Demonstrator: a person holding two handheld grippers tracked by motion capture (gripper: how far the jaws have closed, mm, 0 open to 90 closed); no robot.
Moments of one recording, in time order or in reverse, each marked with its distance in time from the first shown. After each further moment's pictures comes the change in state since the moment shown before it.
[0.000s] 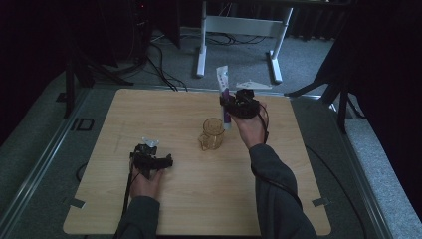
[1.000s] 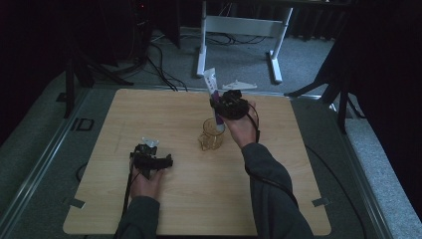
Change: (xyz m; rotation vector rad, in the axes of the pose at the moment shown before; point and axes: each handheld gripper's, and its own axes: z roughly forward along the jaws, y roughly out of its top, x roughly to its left) left arm 0.000 0.000 0.000 0.000 0.000 0.000; right arm 0.022 0.002 0.019 0.049 0.006 -0.081
